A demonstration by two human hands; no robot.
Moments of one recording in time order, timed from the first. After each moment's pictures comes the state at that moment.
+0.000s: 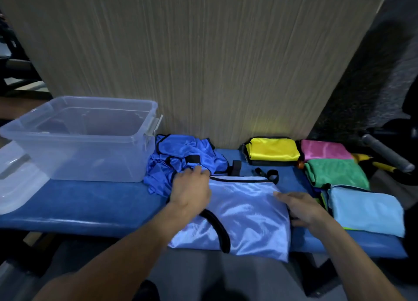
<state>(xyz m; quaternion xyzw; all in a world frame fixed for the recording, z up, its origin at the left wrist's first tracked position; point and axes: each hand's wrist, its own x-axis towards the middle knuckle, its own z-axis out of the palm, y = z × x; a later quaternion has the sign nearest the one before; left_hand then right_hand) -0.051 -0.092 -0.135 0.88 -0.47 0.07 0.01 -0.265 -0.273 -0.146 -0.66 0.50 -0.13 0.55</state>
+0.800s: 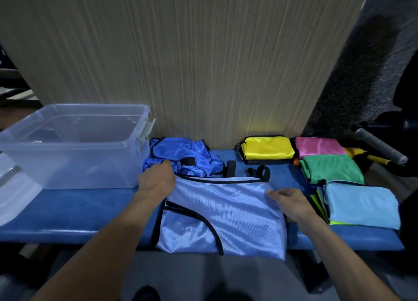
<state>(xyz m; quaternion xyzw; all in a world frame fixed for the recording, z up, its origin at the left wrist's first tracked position) 0.021 -0.077 -0.128 0.94 -0.32 -0.02 0.08 -0.256 -0.276 -0.160 -0.71 0.52 -0.15 0.46</state>
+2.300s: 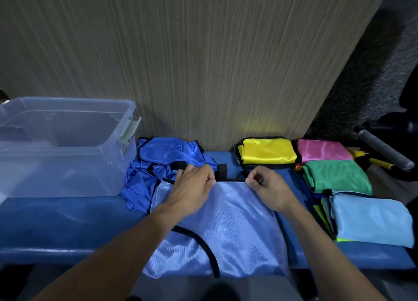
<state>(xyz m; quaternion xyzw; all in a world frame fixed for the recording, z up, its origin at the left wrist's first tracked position) -0.020 -0.147 -0.162 0.81 -0.53 -0.01 0.25 -0.193 -0.312 -0.156 -0.87 0.31 -0.20 0.32</state>
